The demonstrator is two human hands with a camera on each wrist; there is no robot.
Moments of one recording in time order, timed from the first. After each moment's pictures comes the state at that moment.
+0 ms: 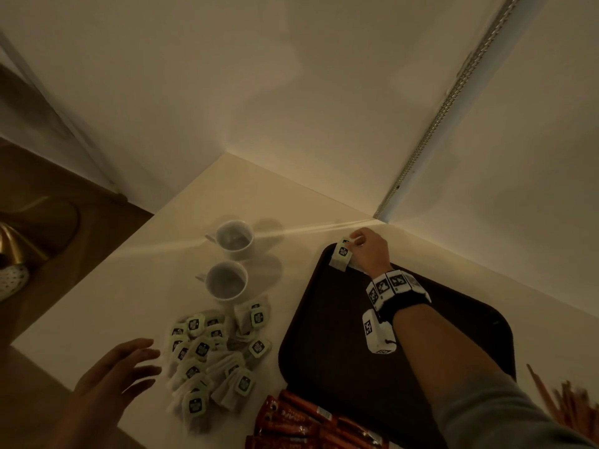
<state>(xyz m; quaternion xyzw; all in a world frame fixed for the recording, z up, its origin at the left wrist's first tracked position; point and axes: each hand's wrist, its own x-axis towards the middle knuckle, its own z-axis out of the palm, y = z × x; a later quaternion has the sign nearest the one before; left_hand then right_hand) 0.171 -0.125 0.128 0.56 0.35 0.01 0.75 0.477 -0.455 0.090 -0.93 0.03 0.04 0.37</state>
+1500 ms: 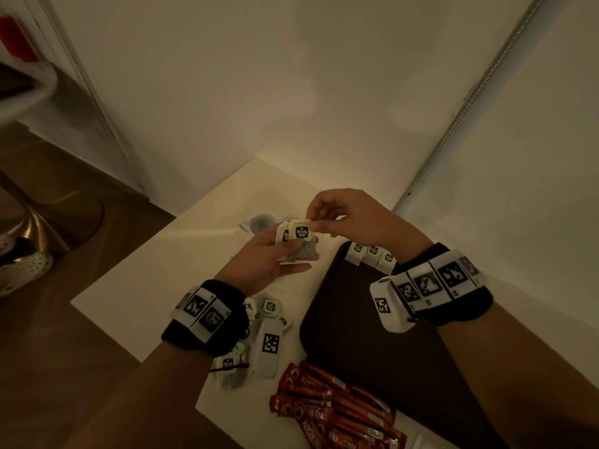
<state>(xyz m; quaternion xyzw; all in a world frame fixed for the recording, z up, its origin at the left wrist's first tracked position) 0.281 -0.212 0.221 0.52 0.07 -0.12 0.84 0.374 -0.369 0.284 -0.84 -0.36 0.18 0.37</state>
